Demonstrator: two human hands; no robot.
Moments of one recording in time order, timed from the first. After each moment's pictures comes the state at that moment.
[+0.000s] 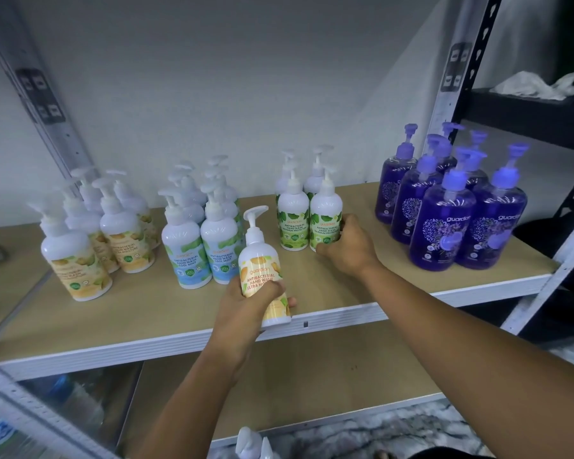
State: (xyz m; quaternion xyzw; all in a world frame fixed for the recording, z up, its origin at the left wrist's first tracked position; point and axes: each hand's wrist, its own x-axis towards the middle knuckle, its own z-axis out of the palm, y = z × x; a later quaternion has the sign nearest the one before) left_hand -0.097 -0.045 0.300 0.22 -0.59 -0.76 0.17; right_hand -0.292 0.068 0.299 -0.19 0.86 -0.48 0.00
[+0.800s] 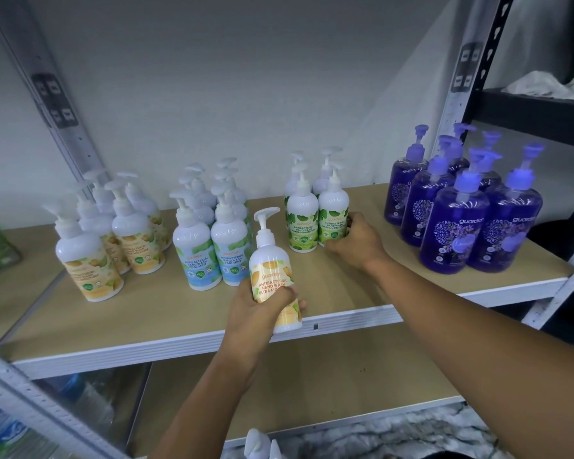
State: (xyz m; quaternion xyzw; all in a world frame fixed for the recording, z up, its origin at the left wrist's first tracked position) left_hand -0.092 -0.042 0.302 0.22 -0.59 -0.75 0.18; right_hand -0.303 0.060 0.305 -0.17 0.87 -0.46 0.02
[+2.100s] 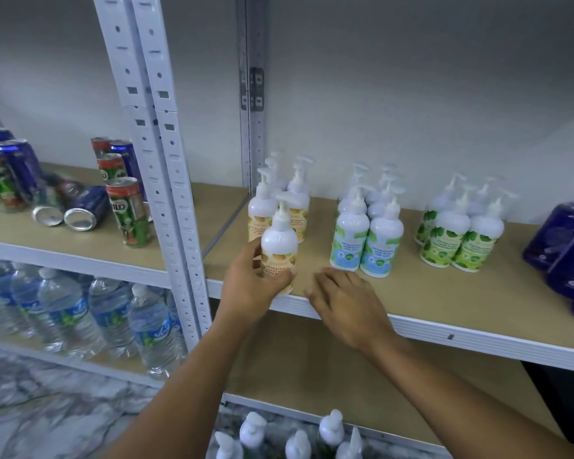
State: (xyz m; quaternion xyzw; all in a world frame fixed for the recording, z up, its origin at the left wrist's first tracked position) left_hand 0.052 -0.217 0.293 0.29 -0.74 -0.48 0.36; right_hand -0.082 -0.079 0.274 -0.50 0.85 -0.13 -0.07
